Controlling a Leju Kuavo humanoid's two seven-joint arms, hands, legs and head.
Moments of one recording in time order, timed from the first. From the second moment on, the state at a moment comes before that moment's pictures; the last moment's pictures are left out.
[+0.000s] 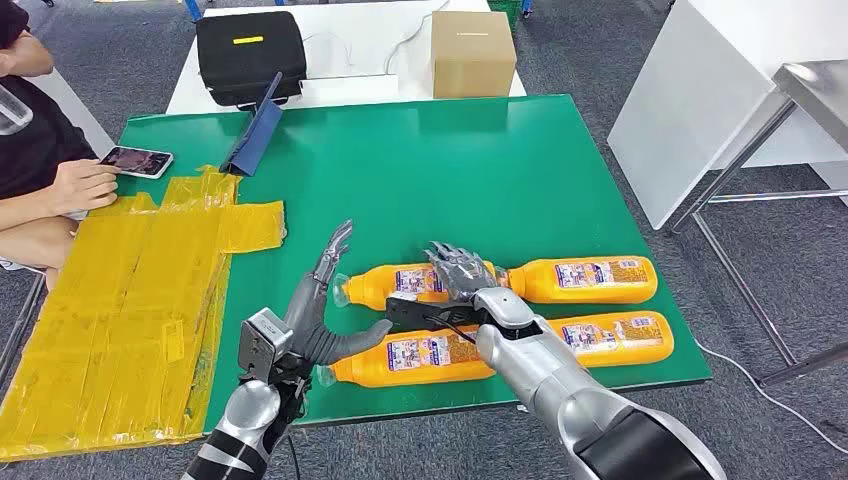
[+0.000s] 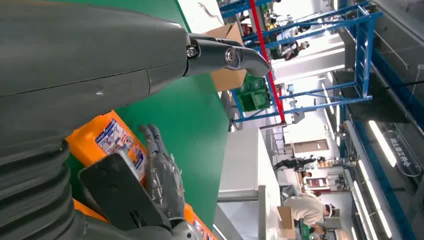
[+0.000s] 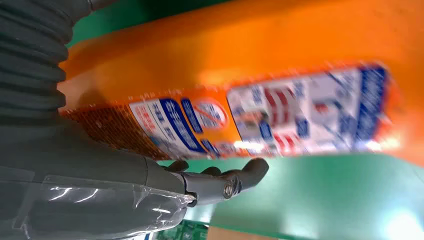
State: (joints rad) left arm -0.21 -0.16 -0.39 -1.25 -0.04 0.08 -0.47; right arm -0.69 0.12 0.62 -0.48 0.98 -0.15 -0.02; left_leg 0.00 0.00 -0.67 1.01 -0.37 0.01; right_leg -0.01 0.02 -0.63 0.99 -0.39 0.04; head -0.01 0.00
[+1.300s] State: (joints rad) left arm -0.23 -0.17 -0.39 -1.22 -0.03 0.10 -0.47; right arm -0.71 0.13 0.63 -0.42 1.00 -0.38 -0.04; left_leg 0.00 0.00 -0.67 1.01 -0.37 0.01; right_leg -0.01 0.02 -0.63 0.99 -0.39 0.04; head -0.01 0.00
